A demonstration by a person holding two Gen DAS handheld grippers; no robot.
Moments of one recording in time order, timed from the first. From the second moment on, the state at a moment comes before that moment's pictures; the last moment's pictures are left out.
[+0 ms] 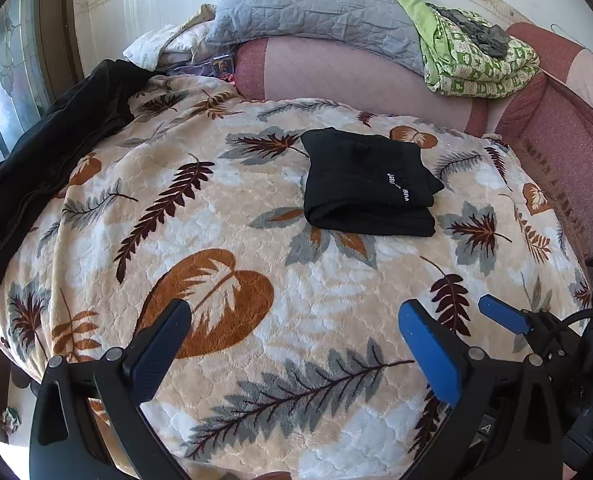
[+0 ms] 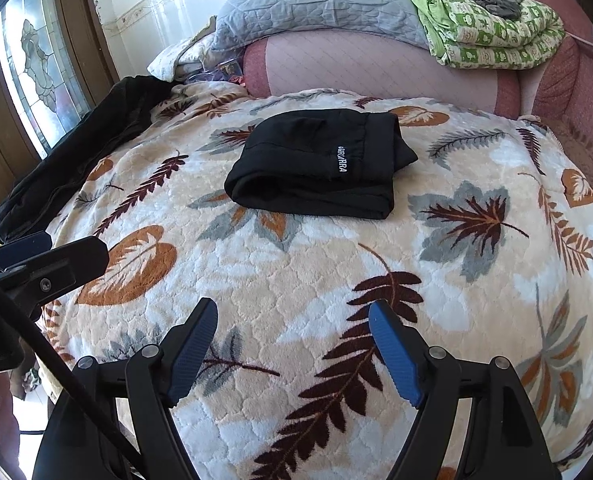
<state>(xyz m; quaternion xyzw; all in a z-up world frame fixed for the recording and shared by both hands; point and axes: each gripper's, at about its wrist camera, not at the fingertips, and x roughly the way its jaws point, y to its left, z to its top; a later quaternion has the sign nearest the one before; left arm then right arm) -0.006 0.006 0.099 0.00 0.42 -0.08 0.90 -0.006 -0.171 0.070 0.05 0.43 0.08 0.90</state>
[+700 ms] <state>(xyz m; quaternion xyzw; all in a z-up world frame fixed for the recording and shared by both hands) 0.002 0.006 0.083 -0.01 0.45 -0.08 0.89 -0.001 -0.169 0.060 0.06 0.44 0.08 0.89</state>
